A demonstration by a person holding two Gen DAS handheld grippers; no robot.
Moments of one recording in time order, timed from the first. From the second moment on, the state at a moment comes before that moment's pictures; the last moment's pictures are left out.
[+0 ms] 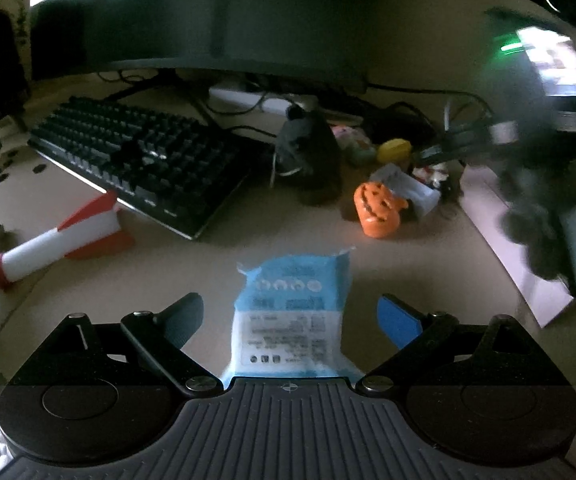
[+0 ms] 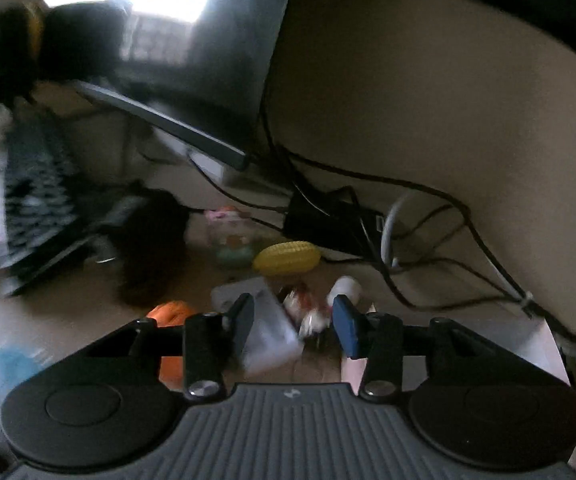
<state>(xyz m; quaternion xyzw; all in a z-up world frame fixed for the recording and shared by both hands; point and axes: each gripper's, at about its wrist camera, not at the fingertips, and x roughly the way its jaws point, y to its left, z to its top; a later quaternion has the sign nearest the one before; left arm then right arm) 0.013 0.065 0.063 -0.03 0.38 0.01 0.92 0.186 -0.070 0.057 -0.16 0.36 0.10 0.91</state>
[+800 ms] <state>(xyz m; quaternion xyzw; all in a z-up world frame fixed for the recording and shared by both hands) -0.008 0.039 0.047 -0.02 0.40 0.00 0.92 0.036 -0.159 0.072 -0.03 0.38 0.27 0.88</state>
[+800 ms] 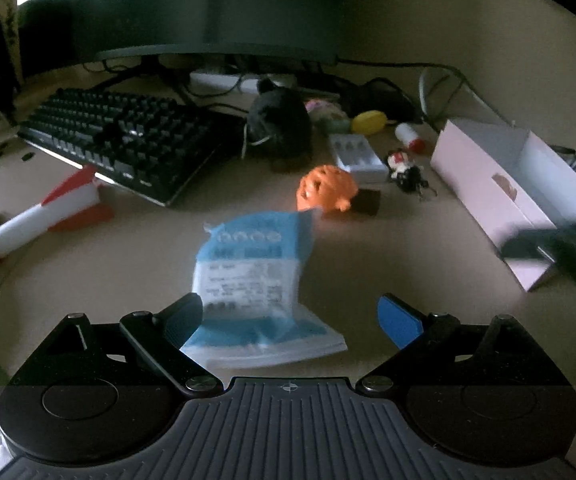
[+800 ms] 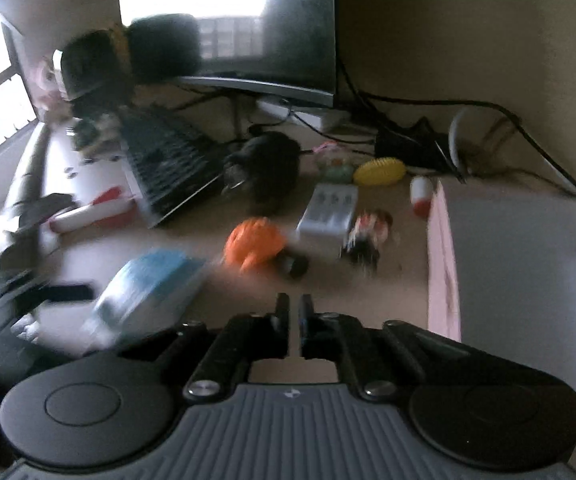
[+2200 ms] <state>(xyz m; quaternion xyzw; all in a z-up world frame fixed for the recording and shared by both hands) -0.013 0.067 0.043 -0.01 0.41 -0.01 0.91 0.158 -0.060 0.010 -0.15 0.37 0.11 0.91</state>
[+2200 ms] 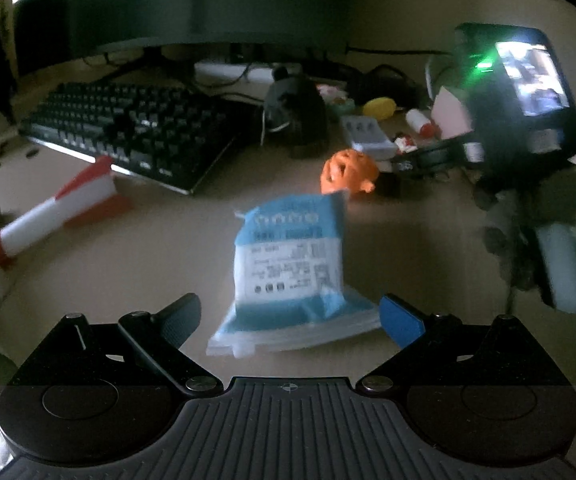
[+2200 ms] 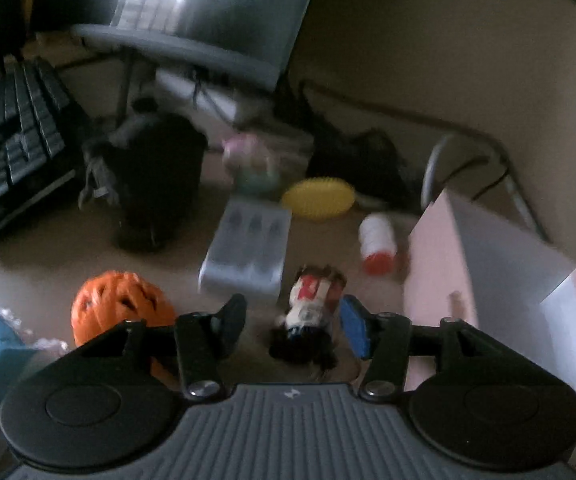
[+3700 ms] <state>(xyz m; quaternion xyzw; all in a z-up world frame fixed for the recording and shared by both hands) -0.010 -0.040 0.072 0.06 0.36 -0.12 0.92 -0.056 -0.233 0.026 -0.11 0.37 0.09 0.92</state>
